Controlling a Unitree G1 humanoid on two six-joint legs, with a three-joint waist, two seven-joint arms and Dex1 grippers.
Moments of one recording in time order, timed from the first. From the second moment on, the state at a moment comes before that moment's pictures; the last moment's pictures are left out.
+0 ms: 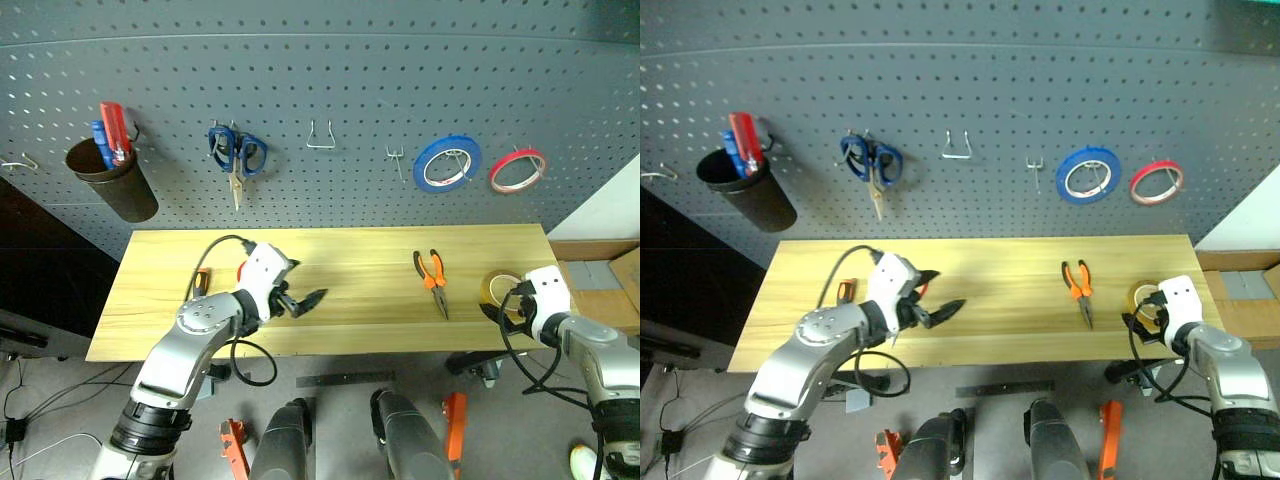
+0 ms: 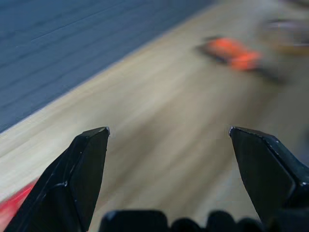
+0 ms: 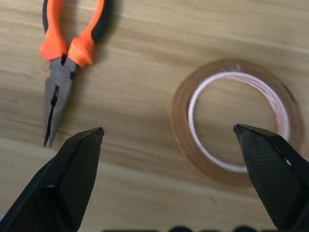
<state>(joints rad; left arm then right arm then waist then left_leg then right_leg) -0.29 0.51 -0.17 -0.26 -0.26 0.55 -0.69 -0.27 -0.64 -0.13 0.27 0.19 0.56 0.54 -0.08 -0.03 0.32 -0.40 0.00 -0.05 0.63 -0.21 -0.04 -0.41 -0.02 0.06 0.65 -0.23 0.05</state>
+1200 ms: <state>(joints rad) -0.36 0.52 -0.22 -0.16 -0.24 0.36 -0.93 -0.58 -0.64 0.01 0.77 -0.03 0.44 0.67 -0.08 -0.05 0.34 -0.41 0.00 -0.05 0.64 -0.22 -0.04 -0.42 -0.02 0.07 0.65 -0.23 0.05</state>
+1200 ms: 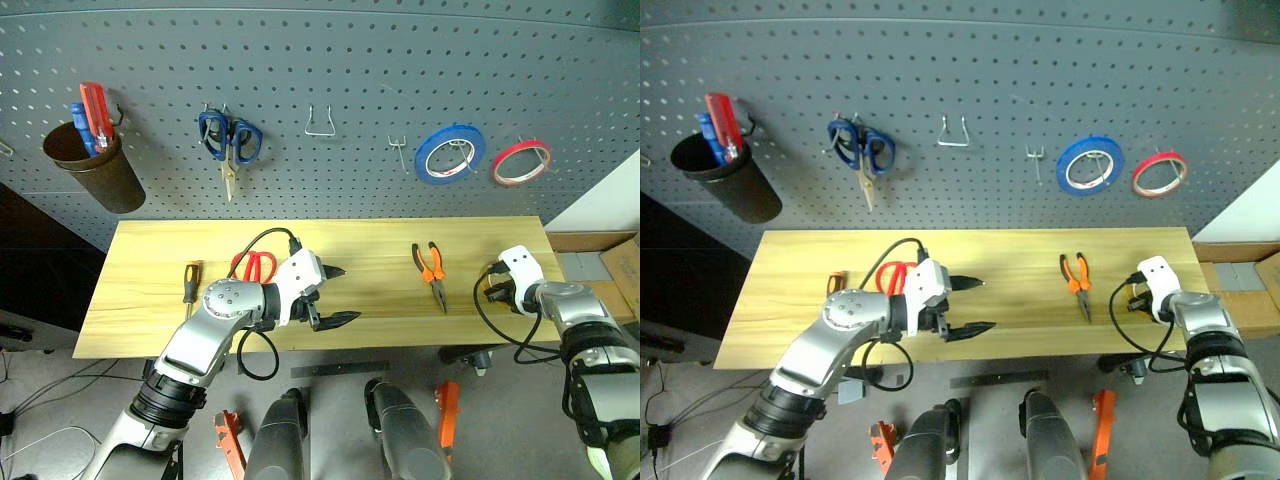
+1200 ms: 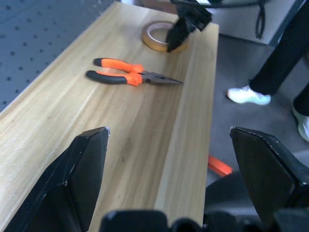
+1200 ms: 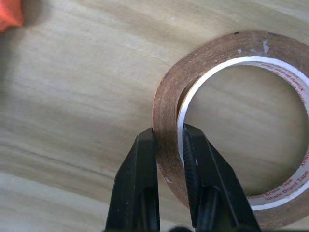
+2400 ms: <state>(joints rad) -0.41 0.44 -0.02 -0.24 -0.39 0.37 -0.76 -0.56 -0.44 0.30 -0.22 -0.30 0.37 0.34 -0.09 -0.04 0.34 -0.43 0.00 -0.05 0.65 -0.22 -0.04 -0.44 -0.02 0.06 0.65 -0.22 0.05</state>
